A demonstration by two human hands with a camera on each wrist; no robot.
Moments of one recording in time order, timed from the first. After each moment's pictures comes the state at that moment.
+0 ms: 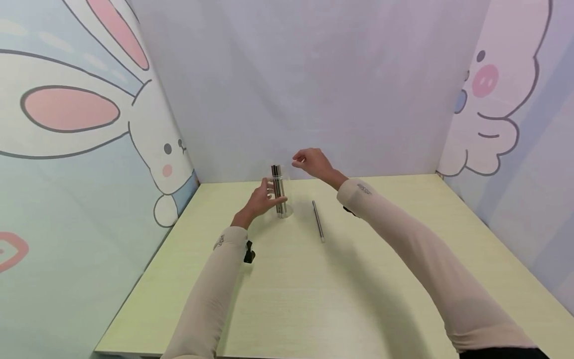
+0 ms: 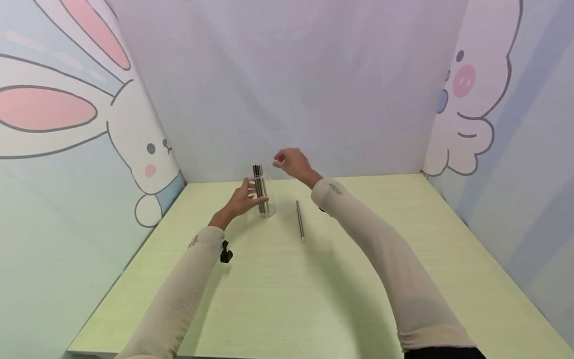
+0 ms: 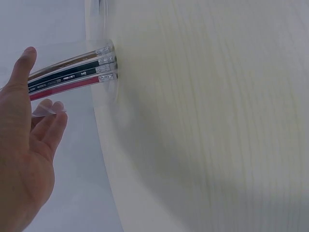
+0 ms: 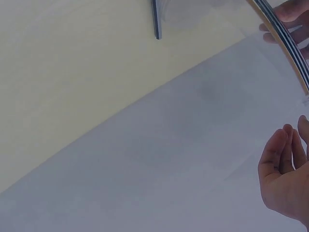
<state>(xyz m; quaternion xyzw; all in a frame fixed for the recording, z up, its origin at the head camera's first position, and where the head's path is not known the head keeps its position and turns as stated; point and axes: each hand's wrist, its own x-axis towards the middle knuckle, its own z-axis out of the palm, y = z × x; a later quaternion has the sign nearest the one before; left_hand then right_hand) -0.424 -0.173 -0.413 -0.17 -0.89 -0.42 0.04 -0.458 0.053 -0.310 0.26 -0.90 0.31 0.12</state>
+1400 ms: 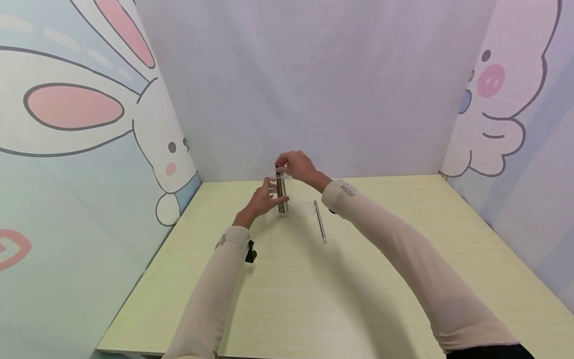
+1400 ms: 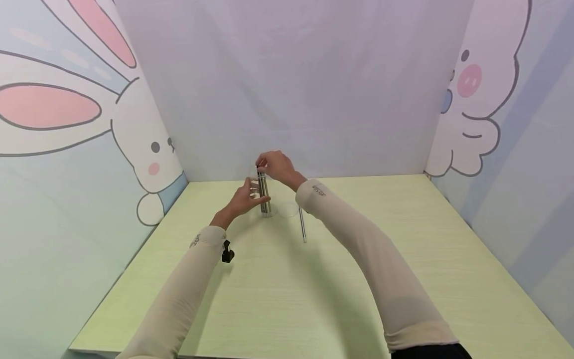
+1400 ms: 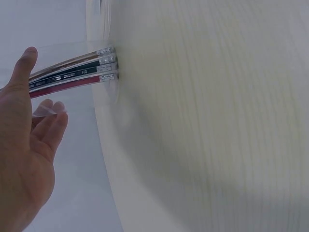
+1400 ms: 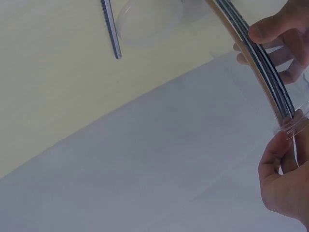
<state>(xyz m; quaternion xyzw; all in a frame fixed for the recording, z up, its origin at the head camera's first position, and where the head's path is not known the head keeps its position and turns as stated) -0.422 -0.173 -0.412 -0.17 -0.89 -0.42 0.04 -0.446 0.005 -0.307 0.33 -0.90 0.27 0.11</state>
